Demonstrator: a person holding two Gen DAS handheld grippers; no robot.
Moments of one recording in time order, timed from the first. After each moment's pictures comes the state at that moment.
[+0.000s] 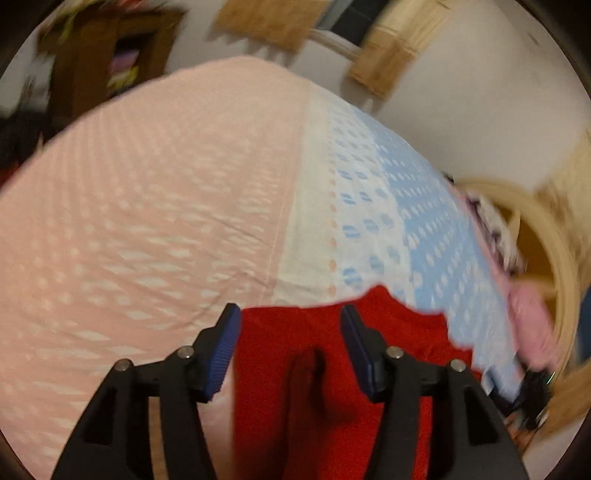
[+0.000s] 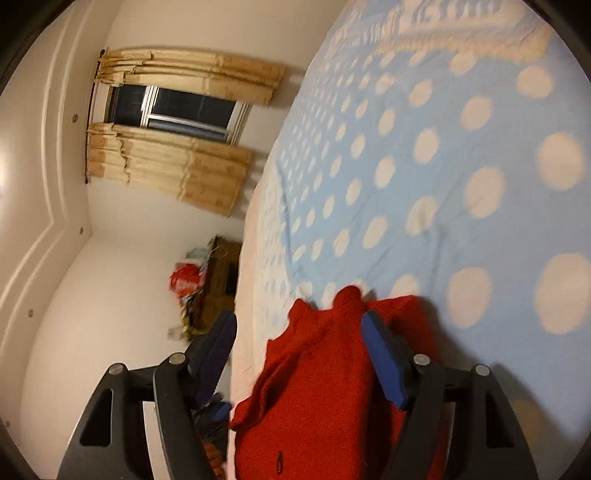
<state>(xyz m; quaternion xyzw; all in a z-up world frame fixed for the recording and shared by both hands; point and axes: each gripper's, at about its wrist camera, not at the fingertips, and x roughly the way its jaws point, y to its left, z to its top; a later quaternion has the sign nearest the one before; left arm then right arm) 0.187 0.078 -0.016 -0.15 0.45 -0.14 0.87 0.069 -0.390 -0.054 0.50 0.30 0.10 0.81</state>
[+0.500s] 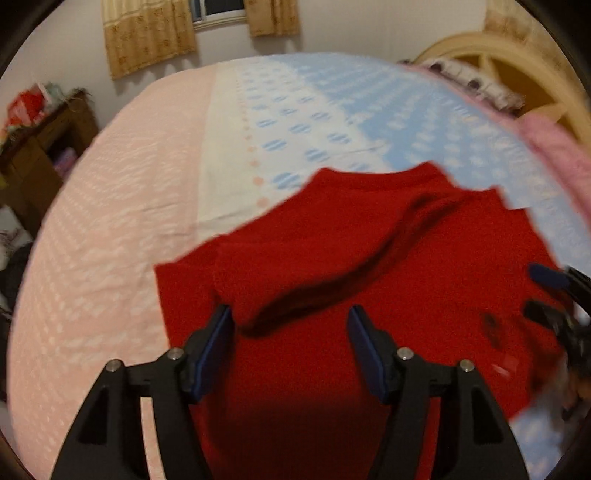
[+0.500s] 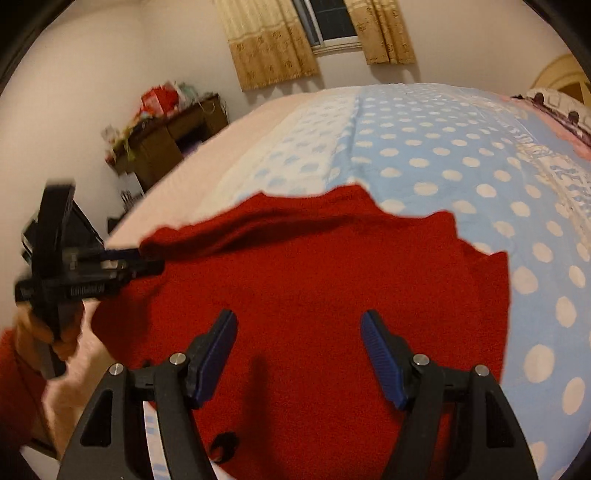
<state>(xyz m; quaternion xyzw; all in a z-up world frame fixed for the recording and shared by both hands) 0.162 -0.030 -0.053 0.12 0.47 -0.15 0.86 0.049 -0.204 -0.049 0.04 0.41 0.09 0.91</state>
